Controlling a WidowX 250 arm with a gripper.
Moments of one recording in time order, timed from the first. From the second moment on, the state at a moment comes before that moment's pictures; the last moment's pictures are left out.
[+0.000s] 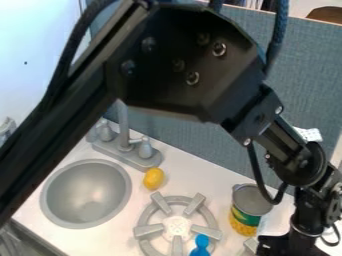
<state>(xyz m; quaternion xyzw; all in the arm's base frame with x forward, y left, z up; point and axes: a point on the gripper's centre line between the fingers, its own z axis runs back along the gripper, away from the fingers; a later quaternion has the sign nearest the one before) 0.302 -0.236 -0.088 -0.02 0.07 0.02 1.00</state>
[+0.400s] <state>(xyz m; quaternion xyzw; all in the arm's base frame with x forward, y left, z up) 0.280 -0.207 -0.028 -0.01 0.03 -0.02 1.00</state>
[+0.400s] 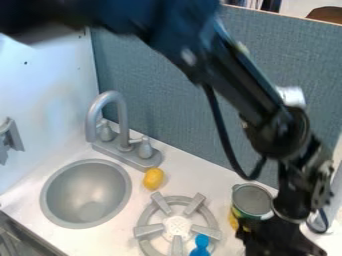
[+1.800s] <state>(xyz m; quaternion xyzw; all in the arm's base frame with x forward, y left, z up) 0.301 -0.052 -0.043 0.08 0.01 -0.02 1.00</state>
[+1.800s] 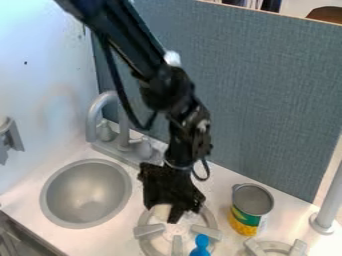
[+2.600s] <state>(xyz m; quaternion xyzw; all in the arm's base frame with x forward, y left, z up) 0.317 -0.056 -0.087 0.10 0.05 0.00 0.99</state>
